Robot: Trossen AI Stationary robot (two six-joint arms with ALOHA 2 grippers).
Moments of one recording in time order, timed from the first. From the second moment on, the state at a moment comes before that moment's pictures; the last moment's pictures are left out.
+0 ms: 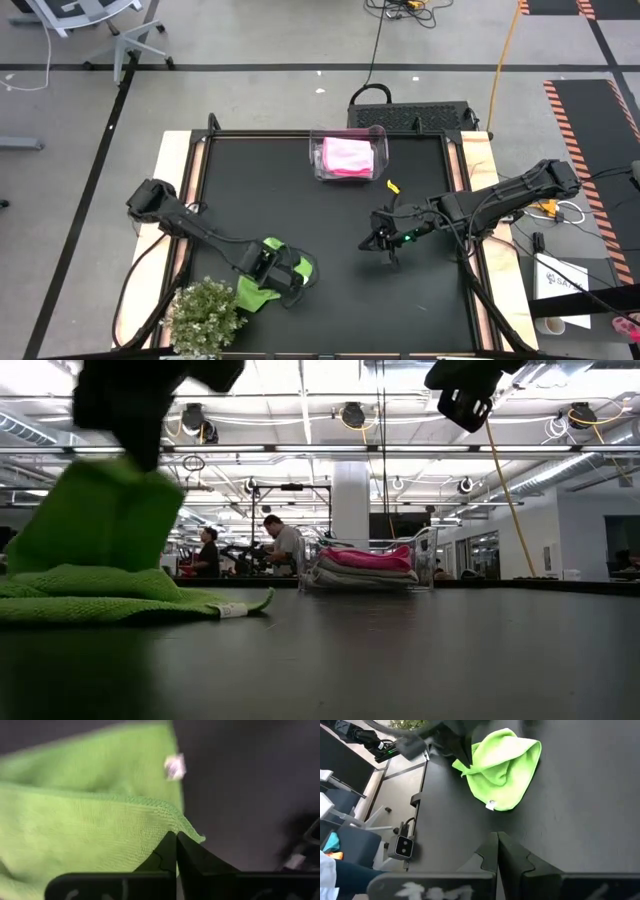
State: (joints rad) left arm -0.48 1.78 1.36 -0.89 -0.03 -1.17; right arm 0.26 1.22 0.88 -0.27 -0.02 0.50
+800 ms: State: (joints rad) left arm -0.37 1.78 1.84 -1.42 -0.37 -0.94; right arm 0.29 1.50 0.88 -0.05 0.06 0.45
